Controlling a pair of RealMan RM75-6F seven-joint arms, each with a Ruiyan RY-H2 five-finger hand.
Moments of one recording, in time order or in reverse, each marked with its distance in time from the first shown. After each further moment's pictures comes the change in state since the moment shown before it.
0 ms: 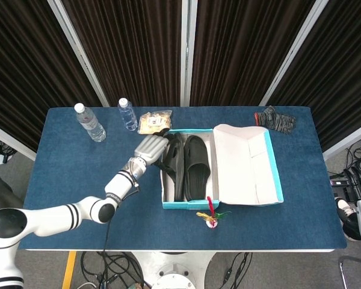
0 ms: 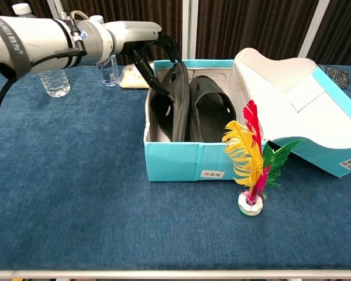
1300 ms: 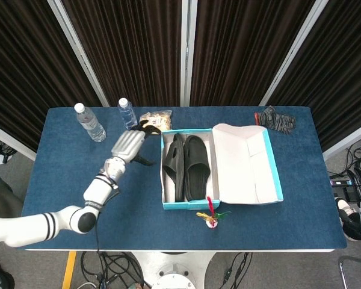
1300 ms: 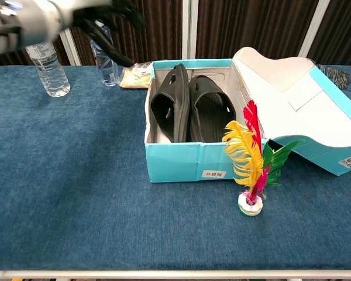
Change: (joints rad) left arm 0.188 0.177 -0.001 -0.246 0.087 0.246 -0.183; right arm -0.005 -0.006 -0.001 0.025 0.010 -0.006 0.051
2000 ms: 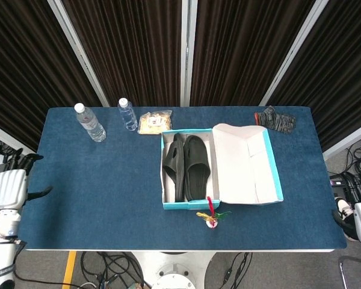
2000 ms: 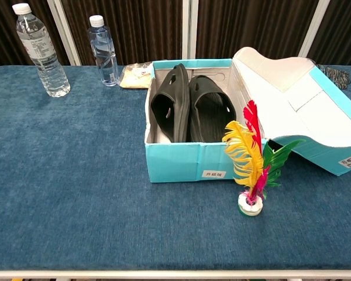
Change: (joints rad) left arm 0.627 0.205 0.287 0.012 0.336 0.593 -0.089; right arm 0.000 -0.087 -0.021 0.111 -0.033 0.006 0.134
